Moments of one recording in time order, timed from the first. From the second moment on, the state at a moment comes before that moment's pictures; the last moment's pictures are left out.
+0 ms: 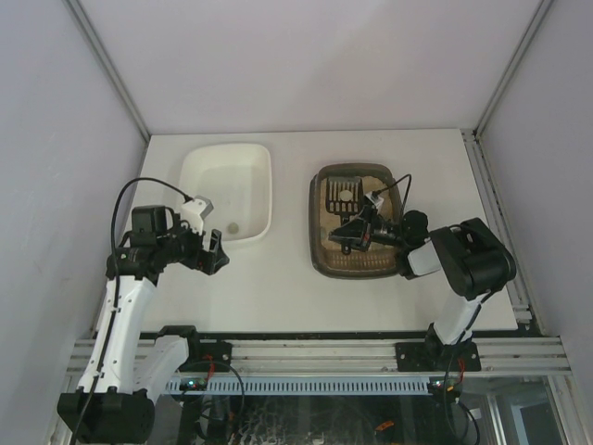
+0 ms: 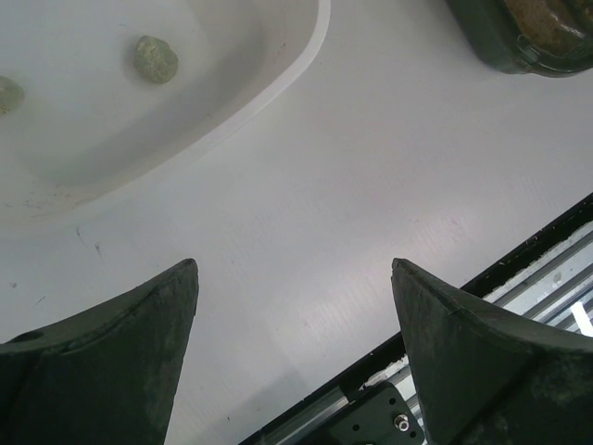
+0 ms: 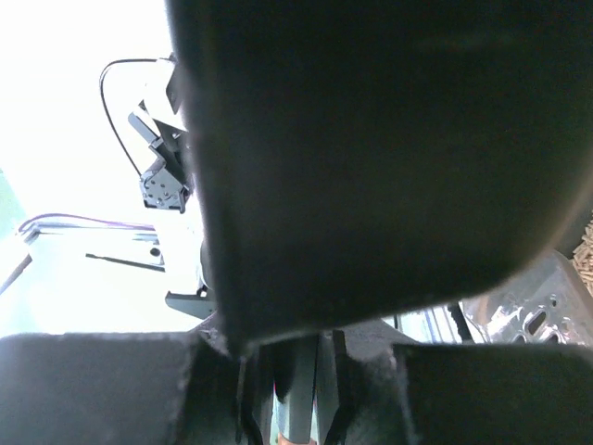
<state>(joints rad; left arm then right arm) 0.00 0.84 0.86 -0.88 0.49 0.27 0.27 1.77 0.46 1.40 -1.03 1.65</state>
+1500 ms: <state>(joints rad) 0.48 1.01 1.08 -0.90 0.37 0.24 1.04 2.33 2.29 -1.02 0.31 0.24</state>
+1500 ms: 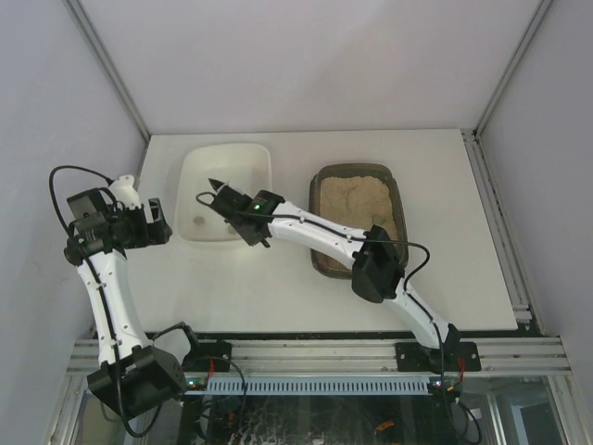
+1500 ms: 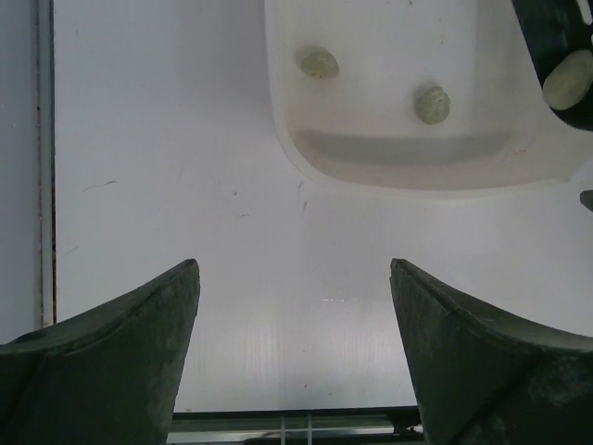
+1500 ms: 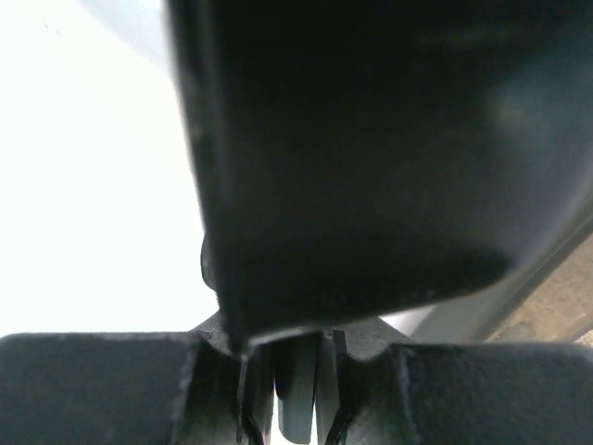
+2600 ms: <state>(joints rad) 0.46 1.01 1.09 -0.95 0.66 0.19 0.88 1.78 1.83 -1.09 0.44 0.60</state>
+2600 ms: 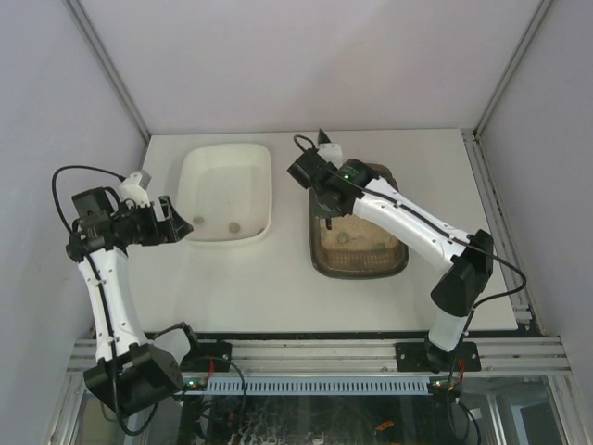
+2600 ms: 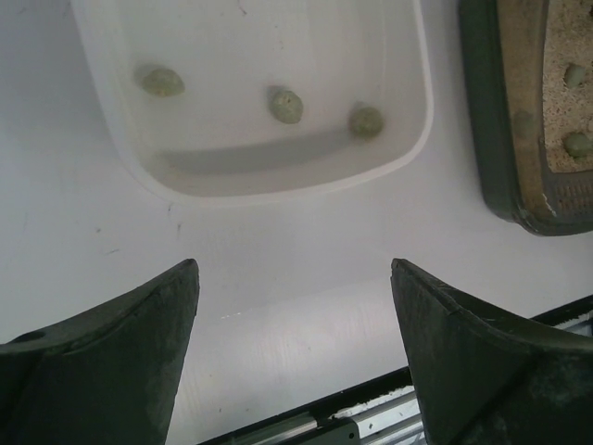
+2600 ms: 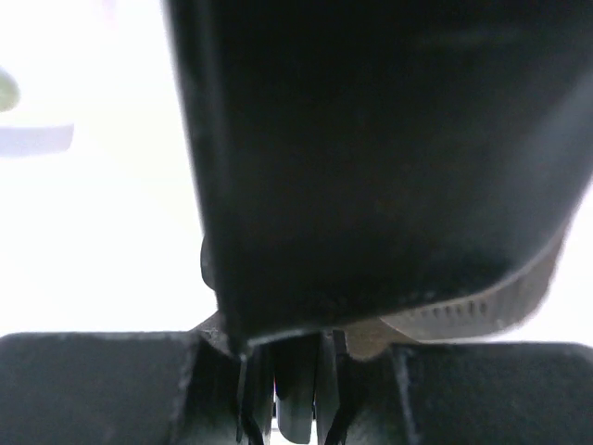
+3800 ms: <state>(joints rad) 0.37 1.05 1.06 -0.92 0.76 0.19 0.55 1.98 1.63 -1.59 0.13 0.92</state>
